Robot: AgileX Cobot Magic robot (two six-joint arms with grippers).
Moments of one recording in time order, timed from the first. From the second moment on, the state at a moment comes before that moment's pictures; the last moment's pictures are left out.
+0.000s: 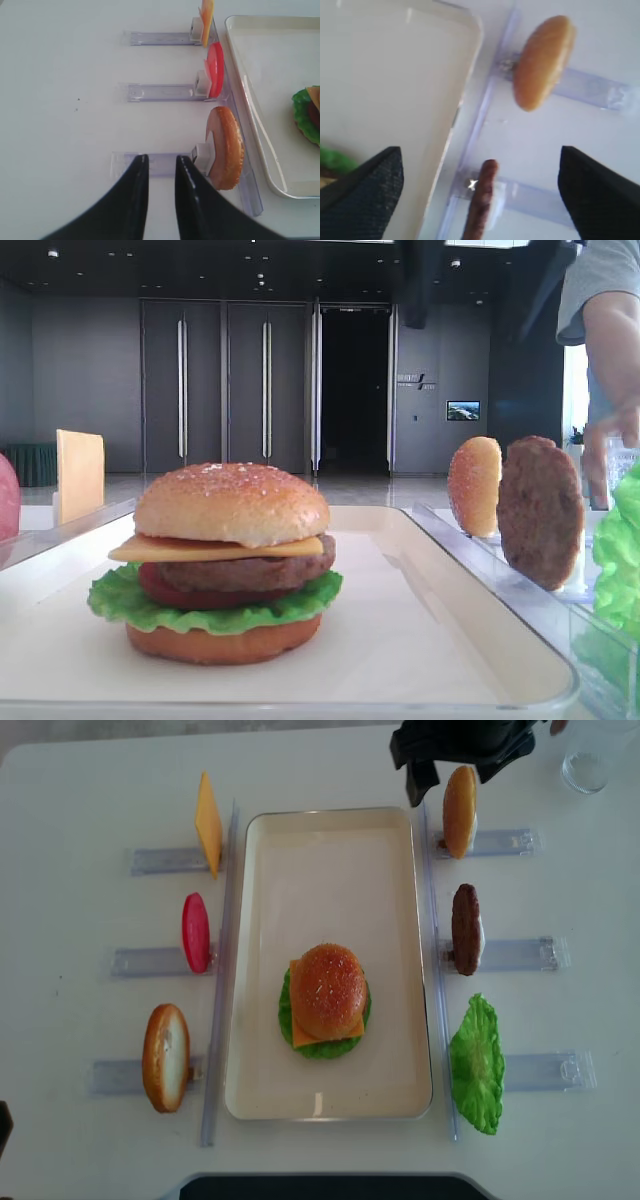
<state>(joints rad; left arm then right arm) 0.02 -0.02 -0.47 -0.01 1.11 -0.01 0.45 1.83 -1.71 0.03 1.22 0.11</state>
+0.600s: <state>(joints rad) 0.02 -0.02 -0.47 -0.01 1.11 -0.01 0.09 1.83 -1.71 -0.06 1.22 0.13</state>
